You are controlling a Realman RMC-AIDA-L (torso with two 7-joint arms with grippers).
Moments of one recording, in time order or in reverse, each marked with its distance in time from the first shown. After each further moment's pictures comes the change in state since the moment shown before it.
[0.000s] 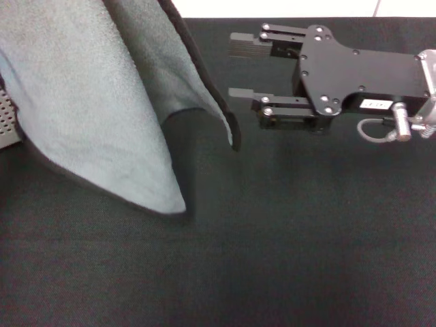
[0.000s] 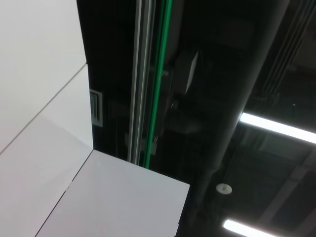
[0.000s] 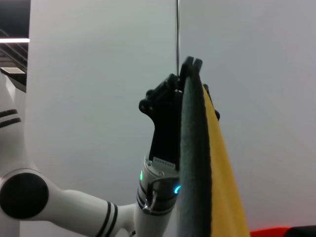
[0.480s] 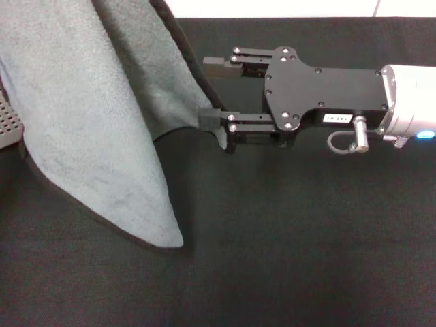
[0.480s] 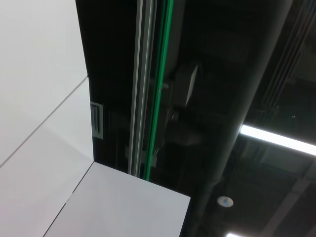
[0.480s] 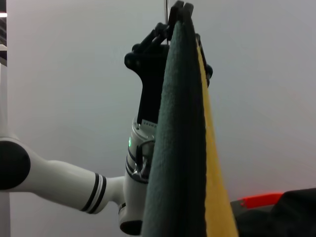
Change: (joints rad) left arm 0.003 -0.009 0.001 -0.018 -0.029 0.000 0.006; right arm 0.007 0.000 -0.158 0.004 0.063 0.145 -0.015
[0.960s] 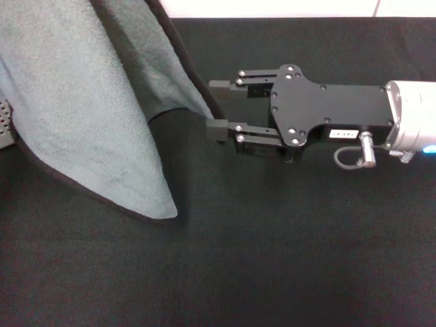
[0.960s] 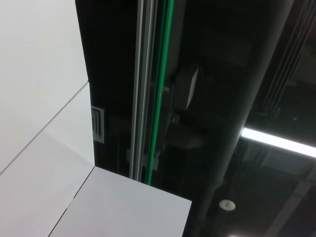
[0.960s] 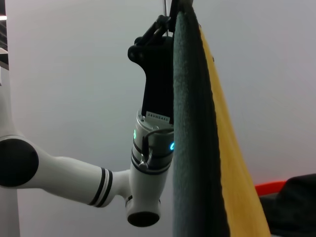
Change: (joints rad) left arm 0.006 0.001 -0.005 0.000 -0.007 0.002 0.000; right arm -0.034 -0.002 -0.018 -0.006 -0.007 -0.012 0.023
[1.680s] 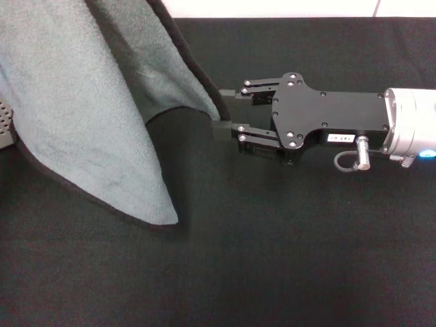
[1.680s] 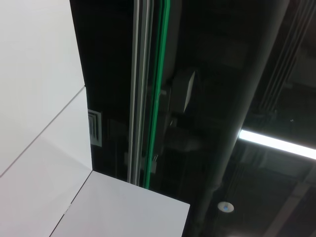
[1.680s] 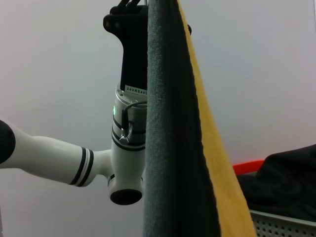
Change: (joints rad) left arm -0.001 0.004 0.000 0.004 -0.017 0.000 0.000; right arm -0.014 -0.001 -0.012 0.005 -0.019 0.061 0.001
